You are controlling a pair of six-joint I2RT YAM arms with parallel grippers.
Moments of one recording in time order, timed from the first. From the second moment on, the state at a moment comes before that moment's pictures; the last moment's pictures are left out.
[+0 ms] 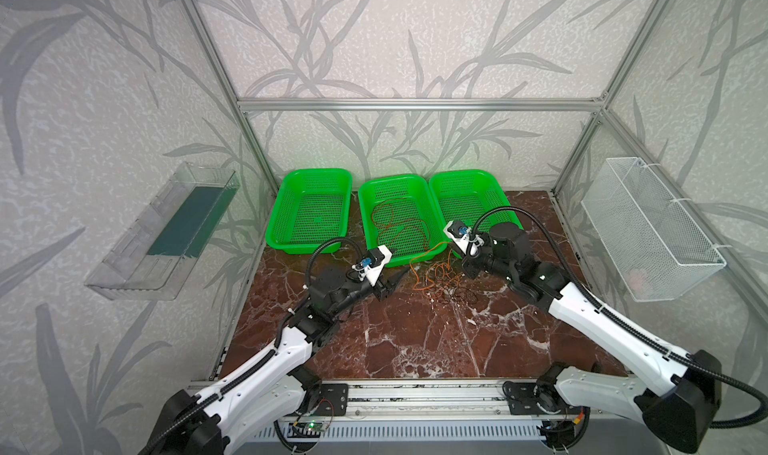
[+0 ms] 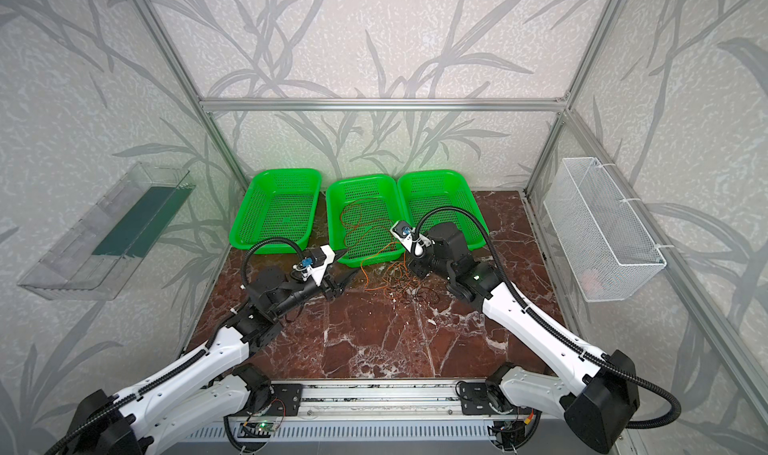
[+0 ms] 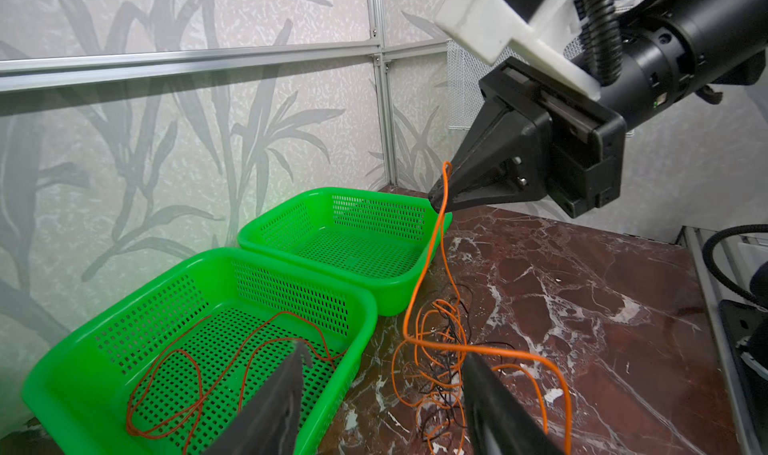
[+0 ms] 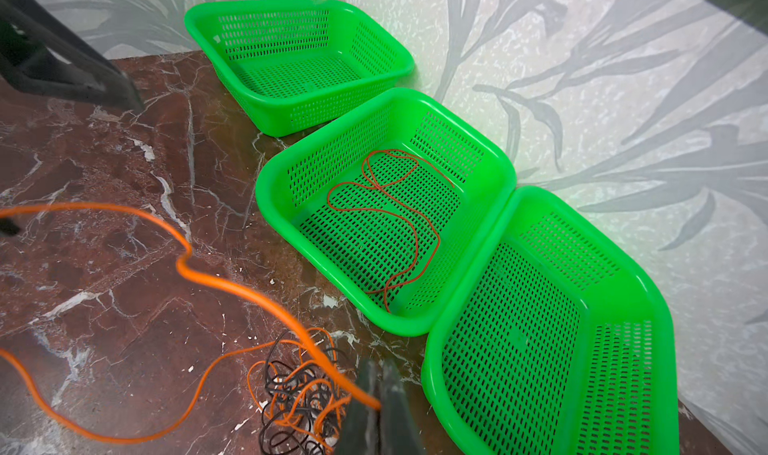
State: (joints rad) left arm -0.58 0.89 0.47 0.39 0.33 0.11; right arm 0.65 1.17 1.00 -0.30 -0.06 -0.34
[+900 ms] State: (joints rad) left arm -0.67 0.91 0.36 0.31 0.40 0.12; right arm 0.65 1.13 0.98 -0.27 -0.08 -0.25
